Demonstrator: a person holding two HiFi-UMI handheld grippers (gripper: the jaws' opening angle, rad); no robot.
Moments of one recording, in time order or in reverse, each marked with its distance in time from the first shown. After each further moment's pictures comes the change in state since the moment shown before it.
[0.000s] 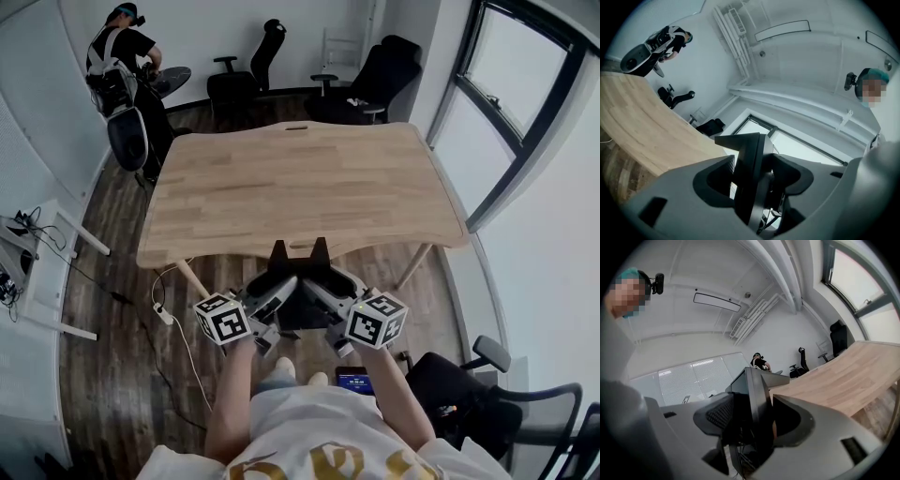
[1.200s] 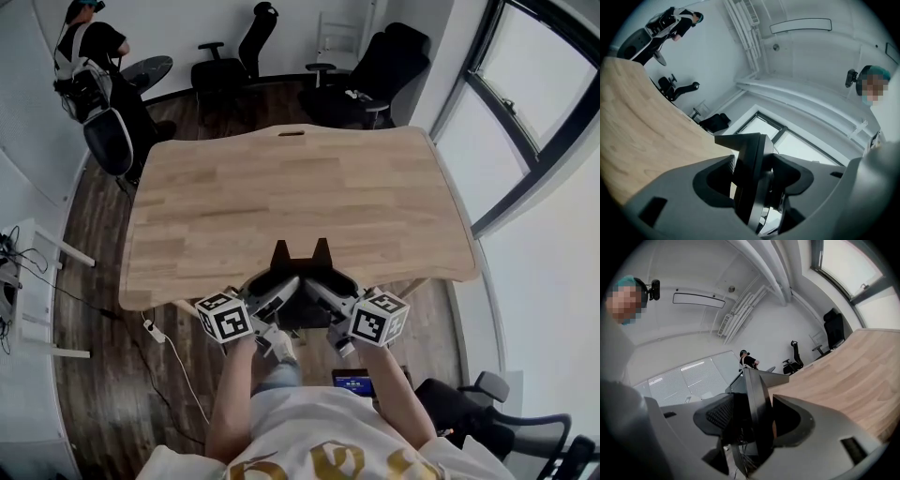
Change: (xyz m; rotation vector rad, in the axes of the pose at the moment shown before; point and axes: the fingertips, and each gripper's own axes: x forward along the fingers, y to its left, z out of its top) left arm 0.112 0.160 0.068 -0.068 0.066 -0.001; right arm 0.133 -0.149 0.048 0.096 0.040 -0.050
